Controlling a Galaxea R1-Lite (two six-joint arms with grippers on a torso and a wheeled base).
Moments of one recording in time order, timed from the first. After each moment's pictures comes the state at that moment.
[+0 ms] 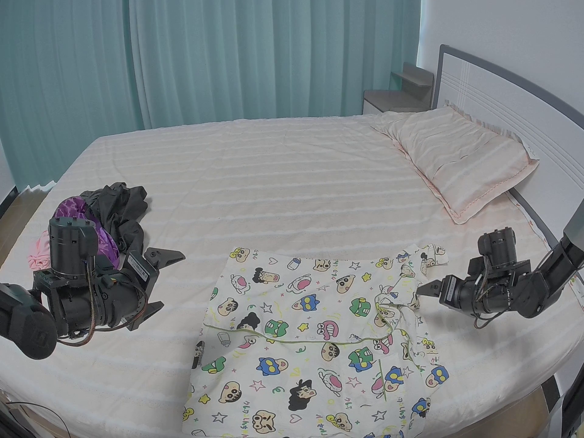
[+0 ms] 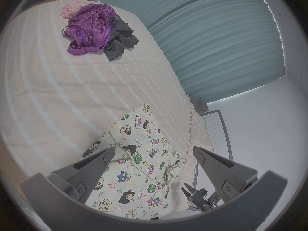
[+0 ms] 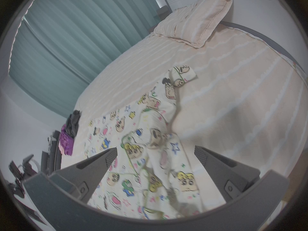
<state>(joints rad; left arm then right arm) -0.26 1.58 -0.50 -0.57 -0.12 -1.13 0.17 1.98 -0.65 -0.55 0.12 0.54</state>
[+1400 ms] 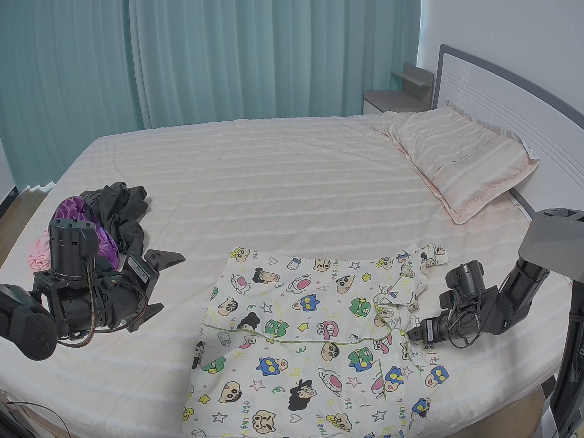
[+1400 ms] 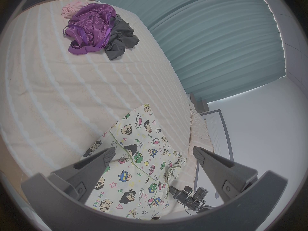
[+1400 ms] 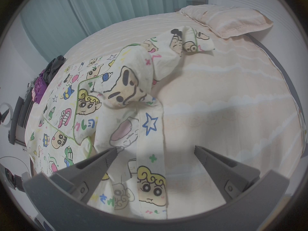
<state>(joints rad) -0.26 1.58 -0.49 -0.57 -0.12 -1.13 0.22 2.23 -0.68 -0.55 0.00 0.16</state>
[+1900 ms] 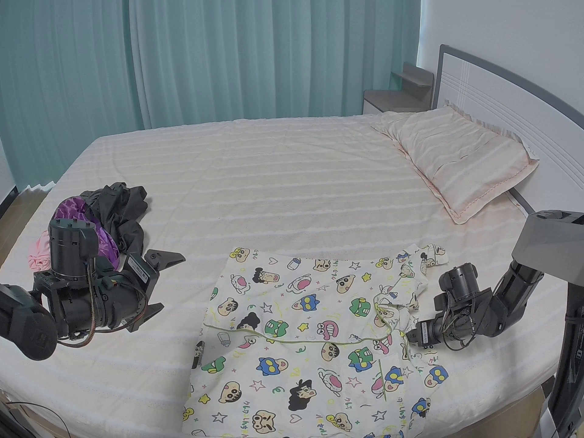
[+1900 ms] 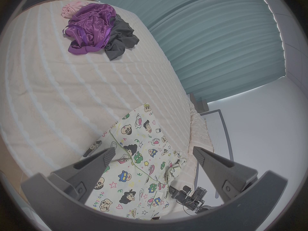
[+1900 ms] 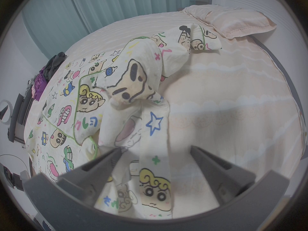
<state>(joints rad) -0.26 1.58 -0.49 -0.57 -0.12 -1.13 0.25 2.25 -0.69 -0.55 -0.01 0.17</state>
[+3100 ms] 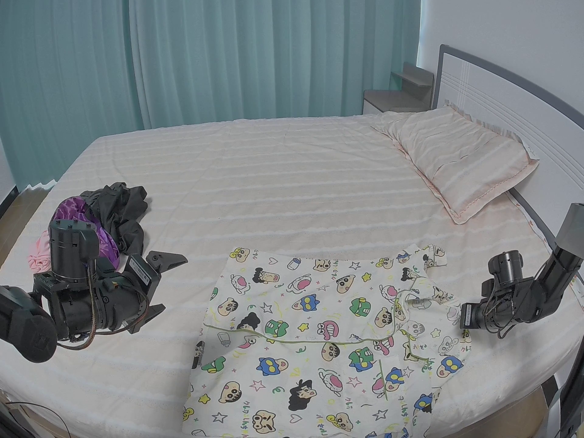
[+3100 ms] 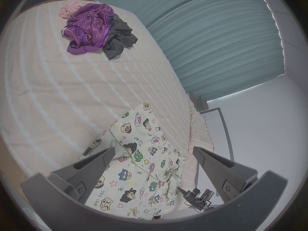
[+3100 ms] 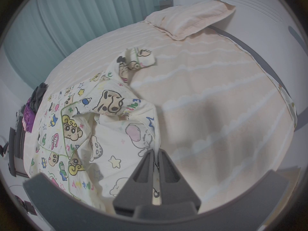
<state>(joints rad) -0.27 1.57 -0.49 -0.57 -0.12 -1.12 0.01 2.11 -0.60 -0.55 -0.02 0.20</state>
